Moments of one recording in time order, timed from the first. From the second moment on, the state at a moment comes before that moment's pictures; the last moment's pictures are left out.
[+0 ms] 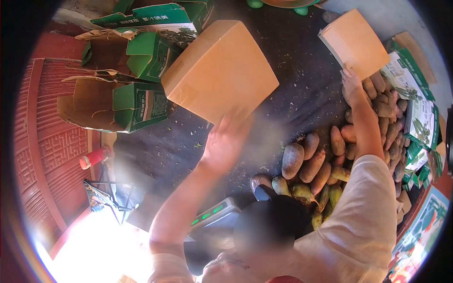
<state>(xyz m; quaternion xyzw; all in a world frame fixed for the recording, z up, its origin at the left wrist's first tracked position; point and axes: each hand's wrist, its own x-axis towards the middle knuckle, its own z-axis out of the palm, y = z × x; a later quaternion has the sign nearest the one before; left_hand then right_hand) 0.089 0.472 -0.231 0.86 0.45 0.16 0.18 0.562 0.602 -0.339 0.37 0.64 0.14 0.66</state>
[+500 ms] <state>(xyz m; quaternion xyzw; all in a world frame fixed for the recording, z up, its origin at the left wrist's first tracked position) 0.158 0.618 -0.188 0.85 0.46 -0.22 -0.12 0.609 0.633 -0.295 0.19 0.56 0.28 0.75</state>
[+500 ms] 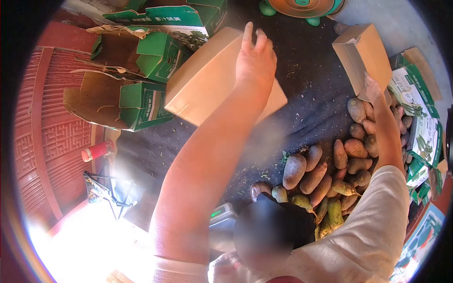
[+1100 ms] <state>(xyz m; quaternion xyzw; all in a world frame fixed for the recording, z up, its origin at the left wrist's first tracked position) -0.042 0.382 -0.089 0.90 0.43 0.03 -0.06 0.465 0.497 -0.112 0.48 0.77 0.35 0.21</state>
